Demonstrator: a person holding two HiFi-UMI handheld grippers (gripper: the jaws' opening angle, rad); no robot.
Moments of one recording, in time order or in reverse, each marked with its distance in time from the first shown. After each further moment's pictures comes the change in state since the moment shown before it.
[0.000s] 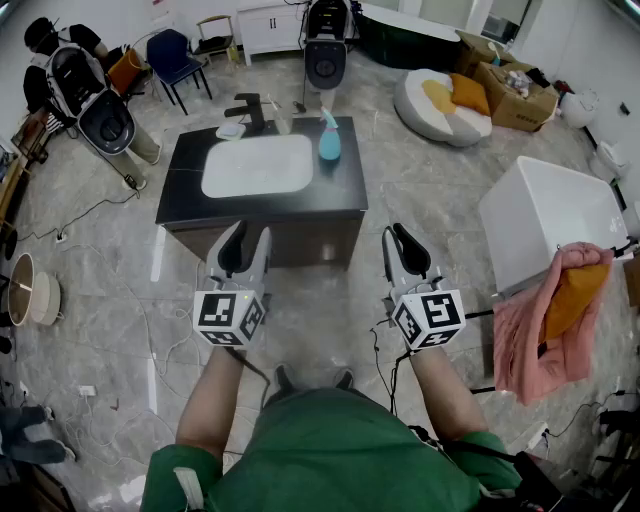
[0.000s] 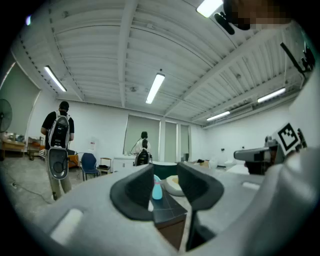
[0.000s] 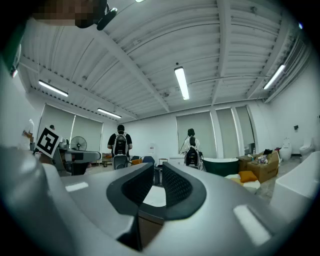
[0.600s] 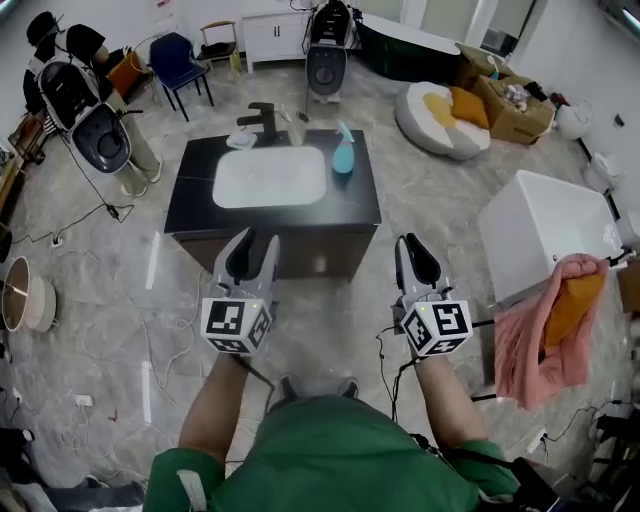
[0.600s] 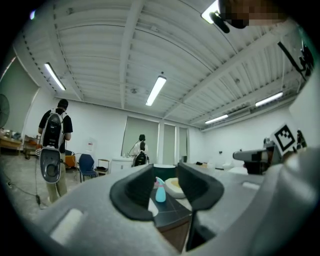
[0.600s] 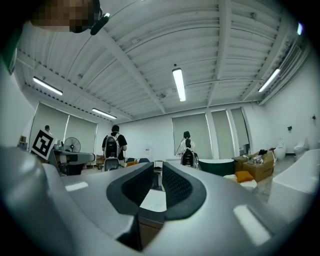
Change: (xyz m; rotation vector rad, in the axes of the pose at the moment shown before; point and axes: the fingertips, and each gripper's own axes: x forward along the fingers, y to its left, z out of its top) left arm -0.010 0.065 0.008 -0.002 -0.023 -0.034; right arm 0.038 0.039 0.002 0.020 -0.020 -0.067
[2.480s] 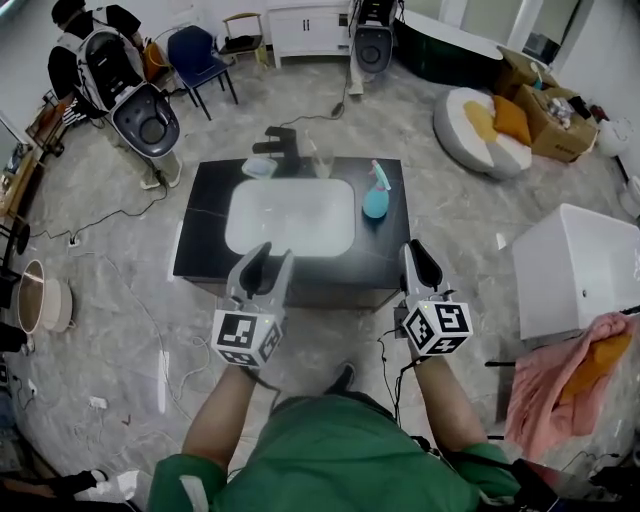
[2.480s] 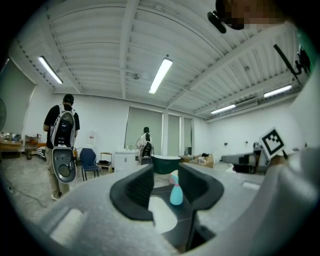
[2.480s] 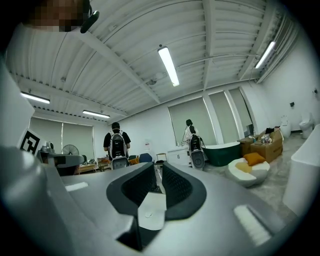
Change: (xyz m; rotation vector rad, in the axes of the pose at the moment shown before) left arm 0.199 0.111 -0.044 -0.001 0.107 0.031; right arm 0.257 -0.089 -0.058 0.153 0.081 0.026
